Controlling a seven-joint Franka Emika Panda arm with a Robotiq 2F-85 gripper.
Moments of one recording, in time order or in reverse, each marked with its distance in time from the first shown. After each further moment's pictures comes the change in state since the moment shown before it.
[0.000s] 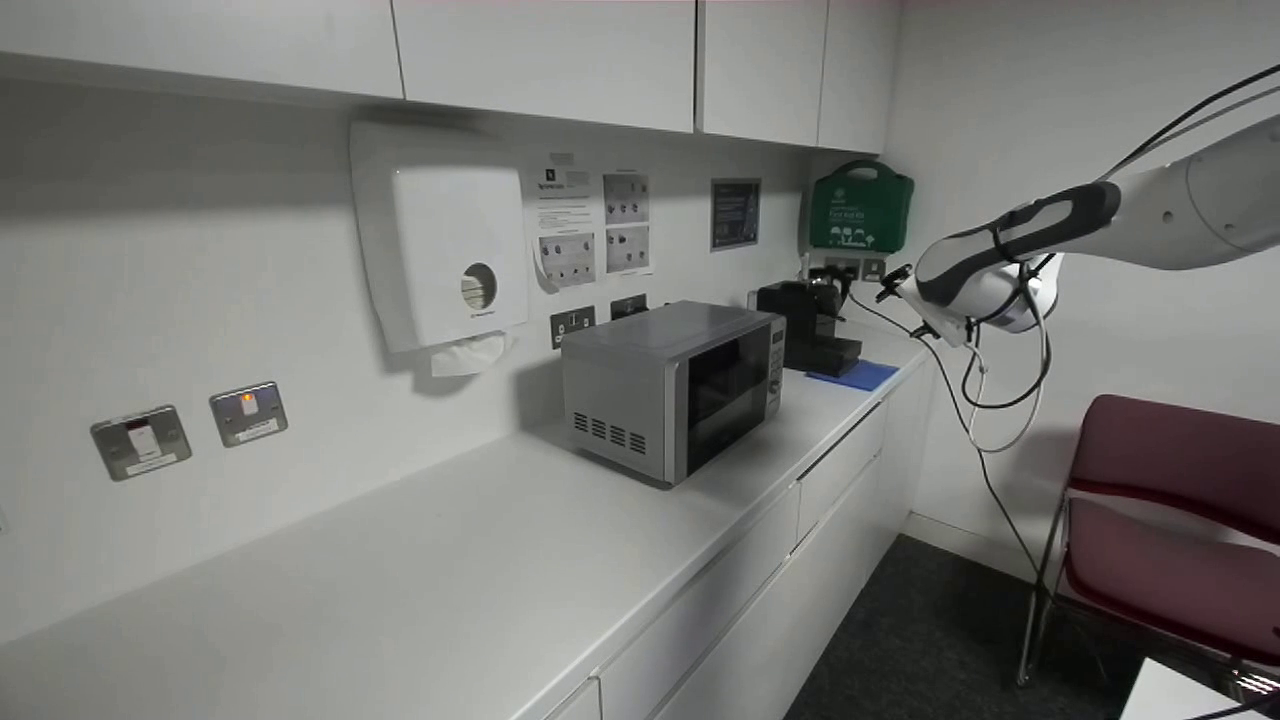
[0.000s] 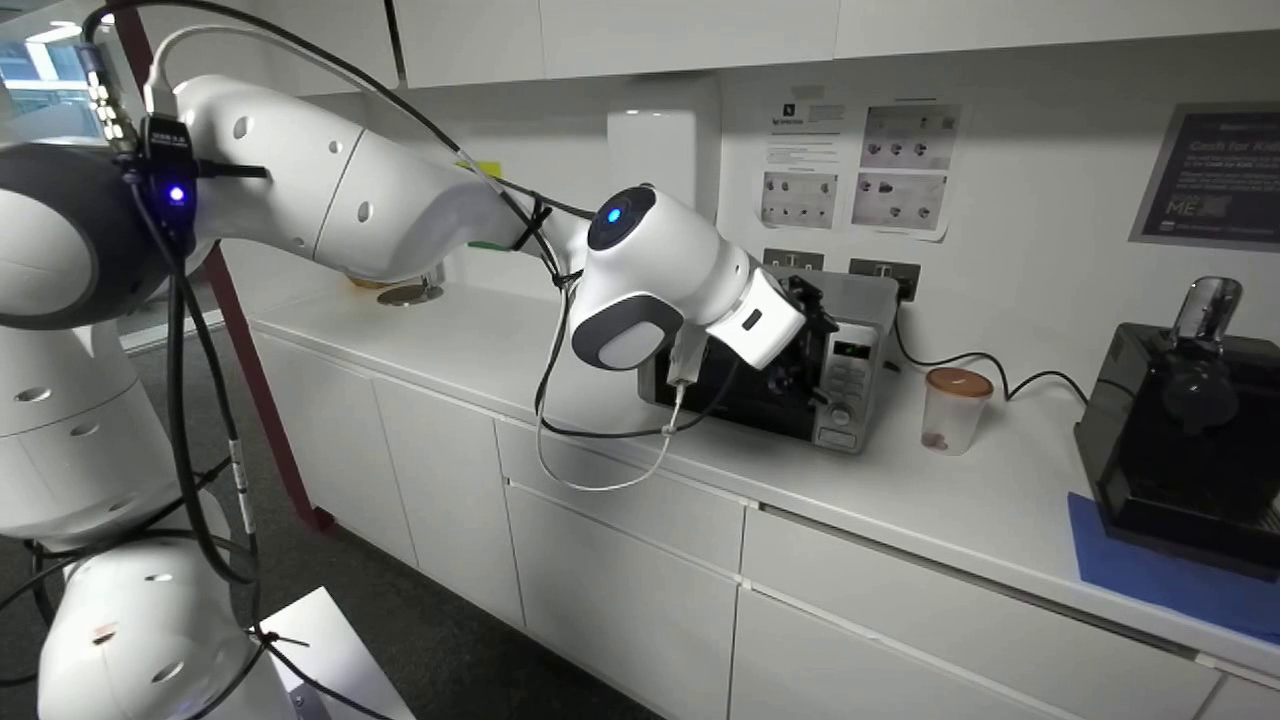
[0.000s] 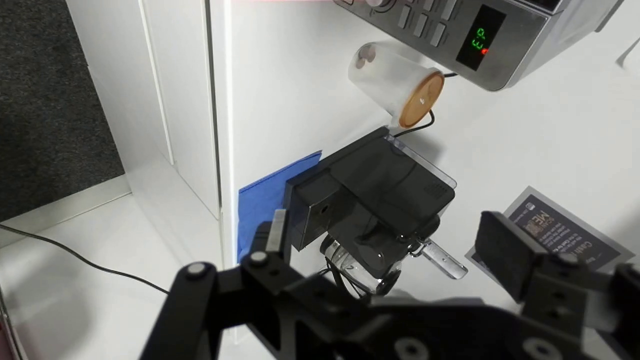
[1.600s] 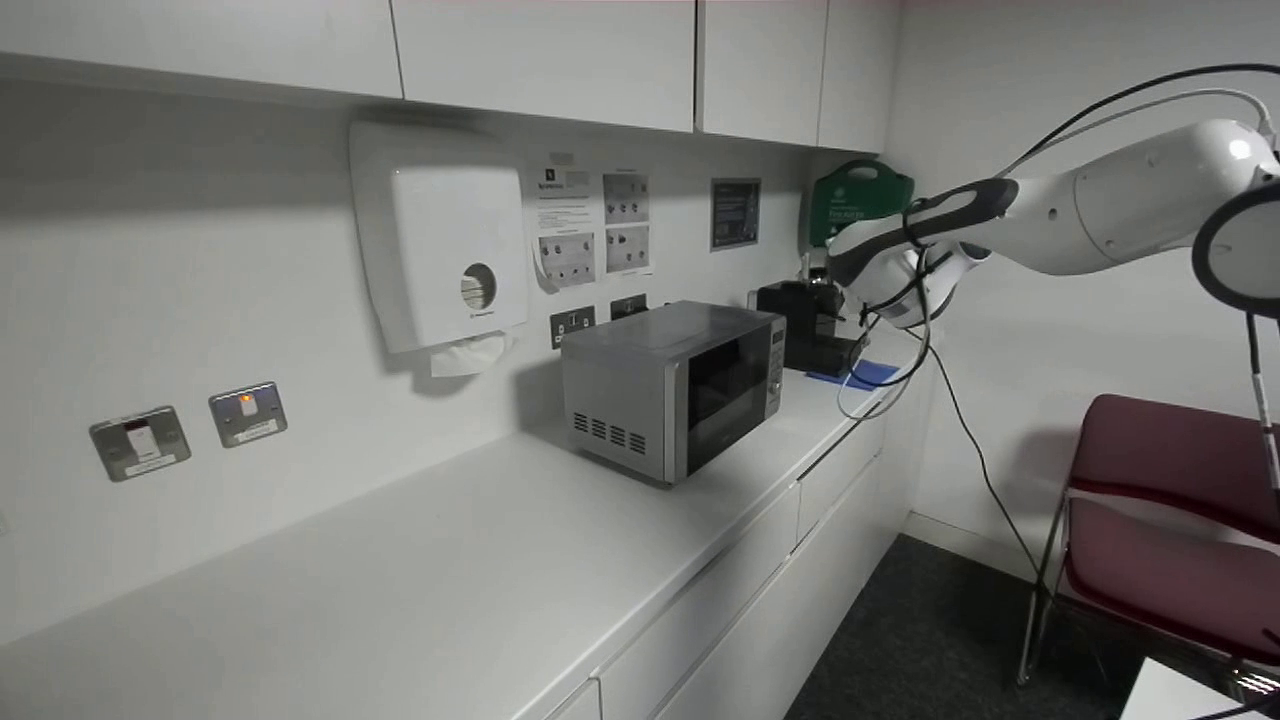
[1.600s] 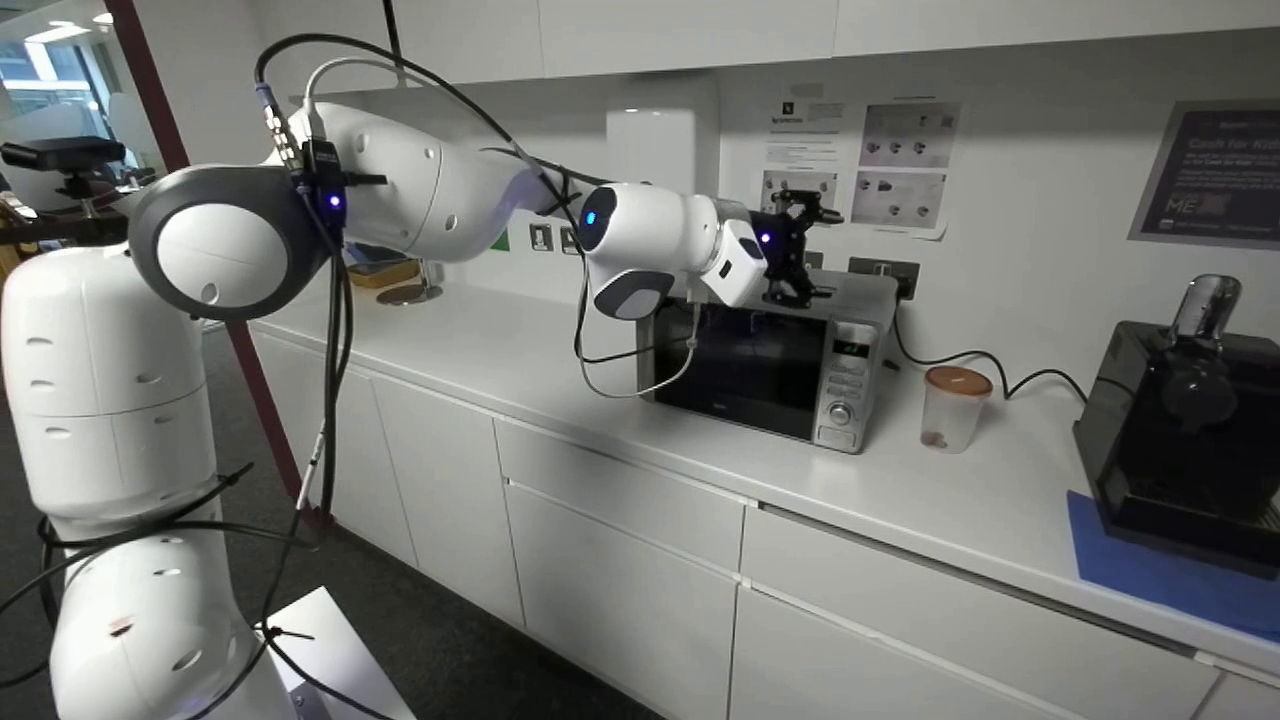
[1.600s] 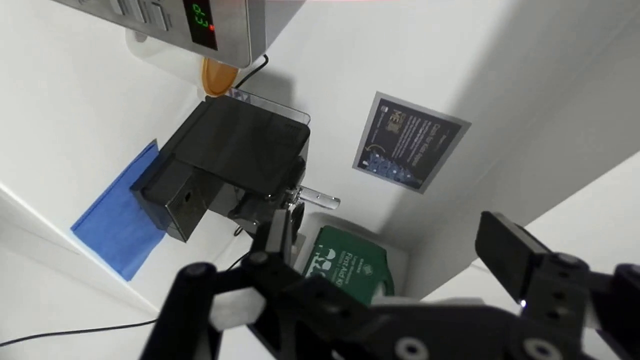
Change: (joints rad) arm 0.092 0.211 0.132 0.279 0.326 0.424 0.077
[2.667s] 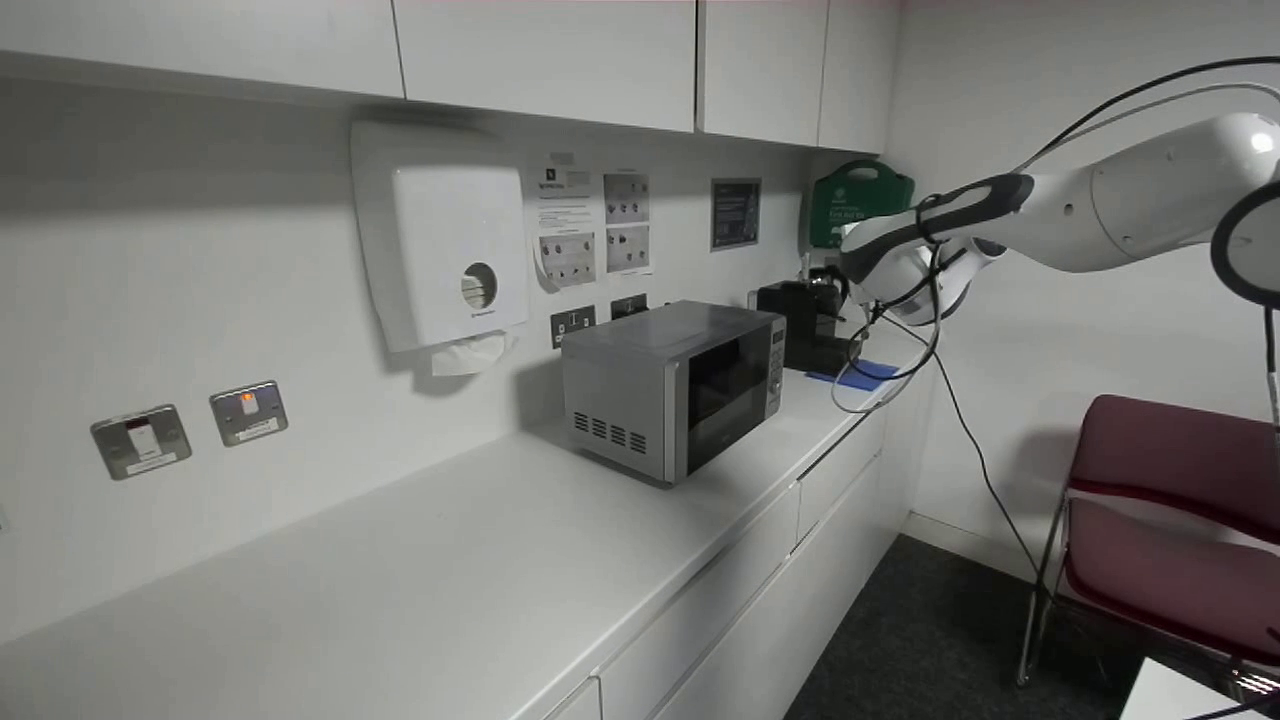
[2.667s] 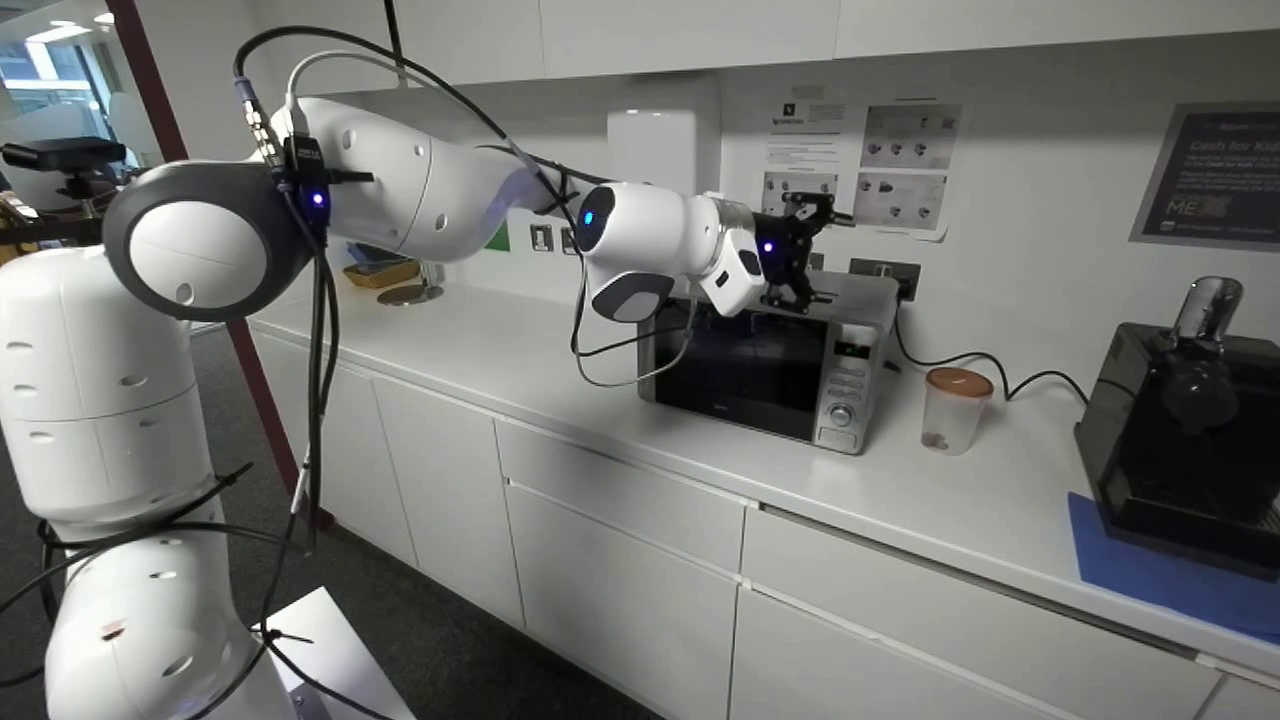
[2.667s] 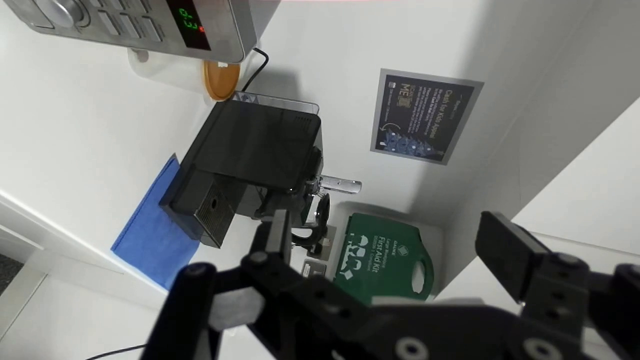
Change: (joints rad) arm -0.044 -0.032 0.024 -0.034 0.001 -0.006 0.163
